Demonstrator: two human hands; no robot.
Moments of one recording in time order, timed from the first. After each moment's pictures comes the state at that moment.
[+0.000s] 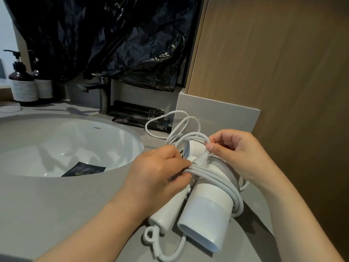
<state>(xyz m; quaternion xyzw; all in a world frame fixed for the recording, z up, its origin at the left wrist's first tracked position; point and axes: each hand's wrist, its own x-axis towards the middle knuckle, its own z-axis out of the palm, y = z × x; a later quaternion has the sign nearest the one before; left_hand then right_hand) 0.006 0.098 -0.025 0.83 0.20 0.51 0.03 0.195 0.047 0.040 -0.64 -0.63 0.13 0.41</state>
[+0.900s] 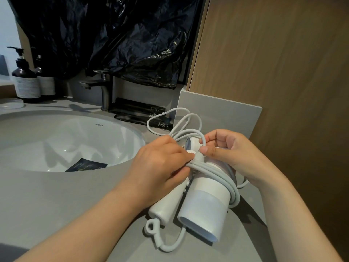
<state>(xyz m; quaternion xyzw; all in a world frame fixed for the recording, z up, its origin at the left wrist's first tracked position) 0.003 0.109 -0.024 0.87 0.15 0.46 -0.05 0.193 0.052 0.037 -0.61 -0.62 0.28 0.41</state>
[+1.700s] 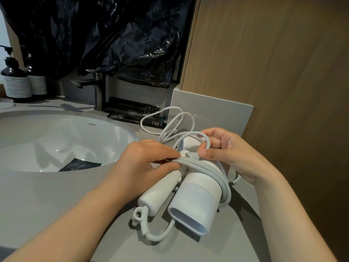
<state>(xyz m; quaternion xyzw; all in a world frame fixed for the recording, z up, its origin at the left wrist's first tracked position) -0.004 0.111 -0.025 0.84 0.19 0.49 0.13 0.209 0.048 0.037 -0.61 -0.60 0.34 0.39</state>
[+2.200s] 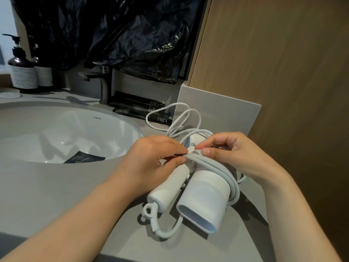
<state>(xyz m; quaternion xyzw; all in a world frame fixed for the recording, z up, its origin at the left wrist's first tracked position) -0.005 0.111 -0.024 0.85 0.17 0.49 0.07 0.200 0.045 0.039 -0.59 -0.68 0.27 0.35</state>
